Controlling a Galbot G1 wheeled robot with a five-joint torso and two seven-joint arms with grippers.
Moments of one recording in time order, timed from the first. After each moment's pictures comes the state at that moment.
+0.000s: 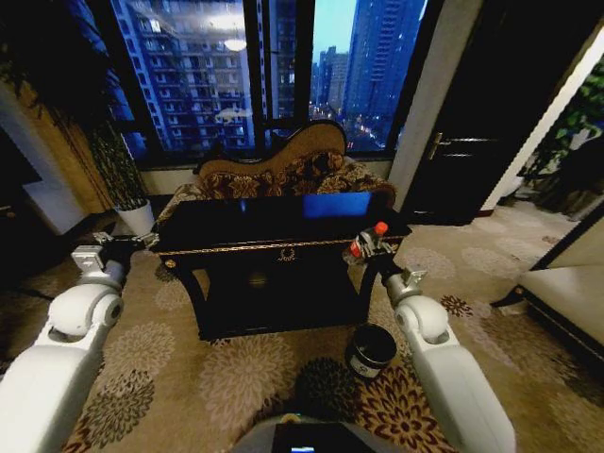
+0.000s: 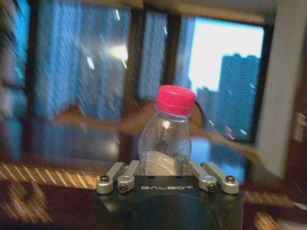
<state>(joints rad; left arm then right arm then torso) 1.20 -0.85 -0.78 -2.00 -0.59 0.38 -0.23 -1.16 1.19 0.54 1.83 0.22 -0.23 0.00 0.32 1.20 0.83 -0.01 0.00</state>
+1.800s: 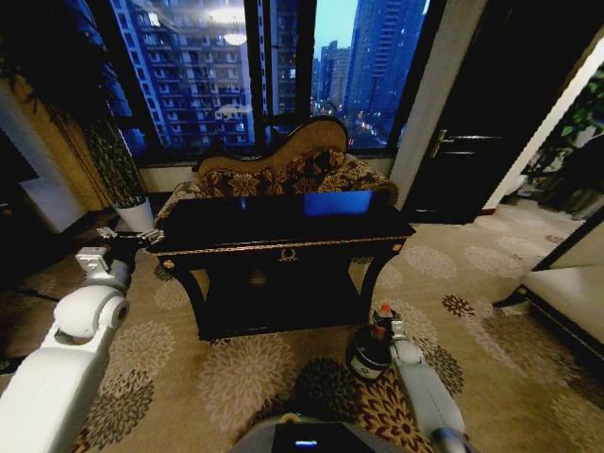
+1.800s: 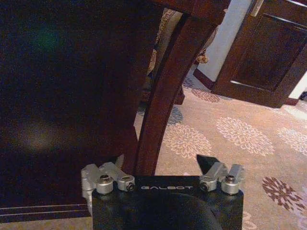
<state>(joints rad) 1.18 -0.87 -0.77 -2.03 -0.53 0.33 -0.21 -1.02 1.29 0.61 0.98 0.00 0.01 0.00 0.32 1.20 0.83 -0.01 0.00</state>
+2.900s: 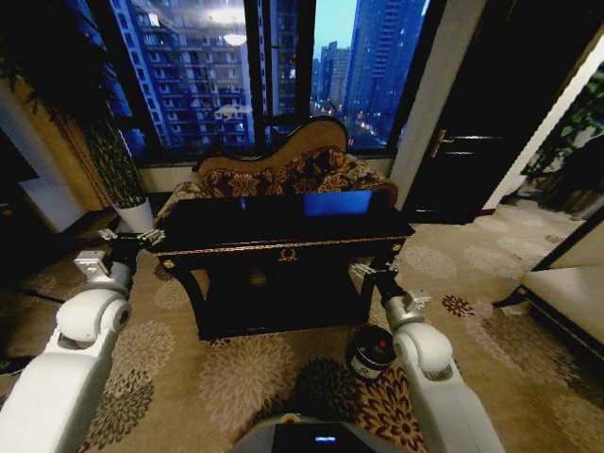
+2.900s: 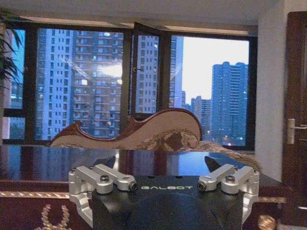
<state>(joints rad) 1.21 -0.91 -0.77 -2.06 -0.53 0.30 -0.20 -1.39 1.32 0.61 2.14 0.23 -0.20 0.00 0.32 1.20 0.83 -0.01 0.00</state>
